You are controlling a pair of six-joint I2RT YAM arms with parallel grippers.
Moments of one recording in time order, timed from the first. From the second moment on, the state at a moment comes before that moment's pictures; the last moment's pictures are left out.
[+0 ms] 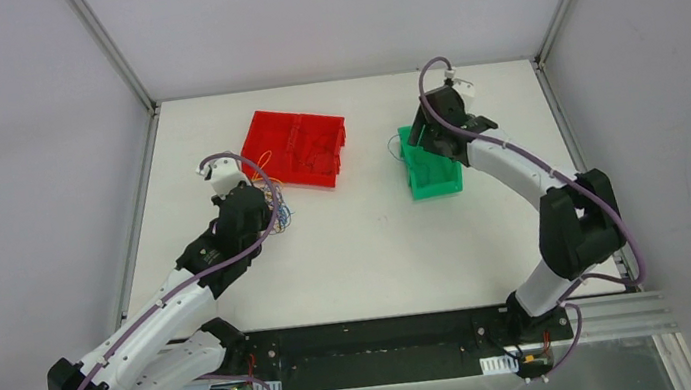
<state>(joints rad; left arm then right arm) -0.67 0.88 0.70 -0.29 -0.76 -0.53 0.39 1.62 1.22 -0.42 0.35 0.69</state>
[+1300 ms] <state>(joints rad) -0.67 0.88 0.70 -0.29 -0.76 -0.52 0.84 2.20 1.58 -0.20 1.22 -0.29</state>
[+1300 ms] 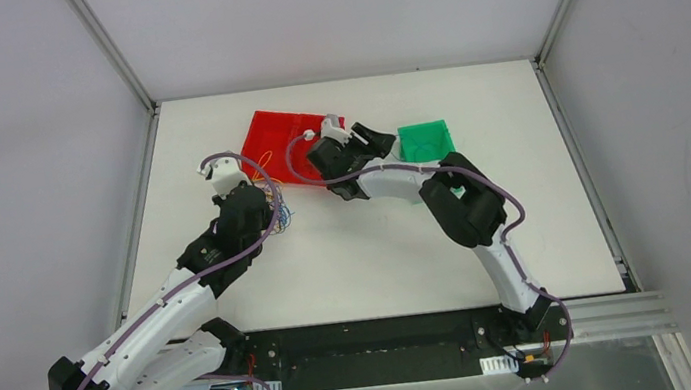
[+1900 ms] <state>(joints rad) -0.67 0.88 0.70 -0.29 -0.76 -0.52 0.82 2.27 1.58 -0.21 1.22 -0.30</state>
